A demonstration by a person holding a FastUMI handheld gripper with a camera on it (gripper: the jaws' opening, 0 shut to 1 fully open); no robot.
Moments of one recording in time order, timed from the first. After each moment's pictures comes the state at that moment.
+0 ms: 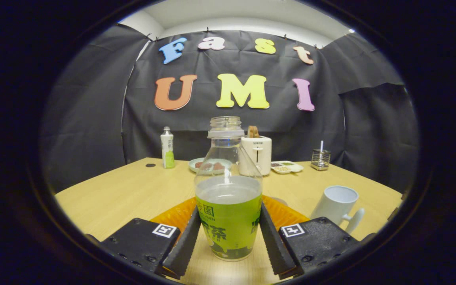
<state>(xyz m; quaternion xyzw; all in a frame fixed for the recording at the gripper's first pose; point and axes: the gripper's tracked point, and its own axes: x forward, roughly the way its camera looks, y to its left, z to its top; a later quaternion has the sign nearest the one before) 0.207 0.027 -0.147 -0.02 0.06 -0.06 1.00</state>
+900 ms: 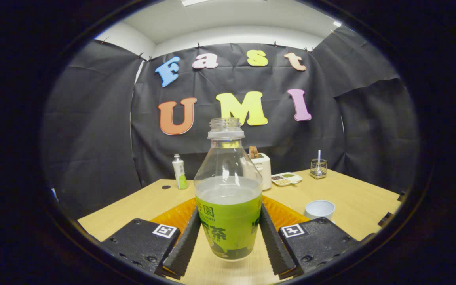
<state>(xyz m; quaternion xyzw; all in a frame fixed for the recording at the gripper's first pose) 0.136 0.027 -0.070 0.05 0.01 -0.03 1.00</state>
